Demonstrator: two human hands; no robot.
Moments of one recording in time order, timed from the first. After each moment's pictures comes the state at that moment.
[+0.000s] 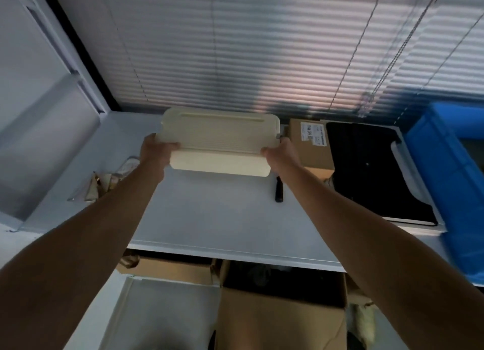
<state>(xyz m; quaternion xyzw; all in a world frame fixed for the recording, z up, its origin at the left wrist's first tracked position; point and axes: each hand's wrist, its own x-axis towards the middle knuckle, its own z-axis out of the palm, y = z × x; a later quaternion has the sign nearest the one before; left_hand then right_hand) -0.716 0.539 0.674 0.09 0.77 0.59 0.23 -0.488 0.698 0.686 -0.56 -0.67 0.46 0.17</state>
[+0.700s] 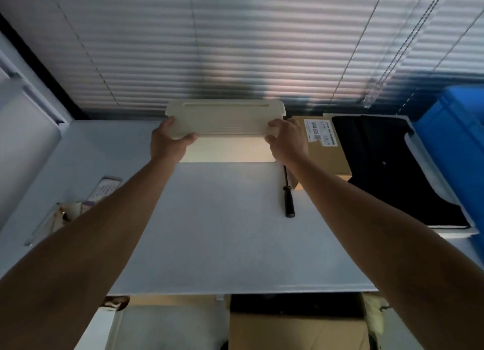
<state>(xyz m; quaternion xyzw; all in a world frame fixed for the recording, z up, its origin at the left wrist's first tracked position) -0.767 0.642 0.627 0.26 0.83 0.47 0.17 -0.534 0.775 0.648 -0.52 -0.81 0.21 0.19</state>
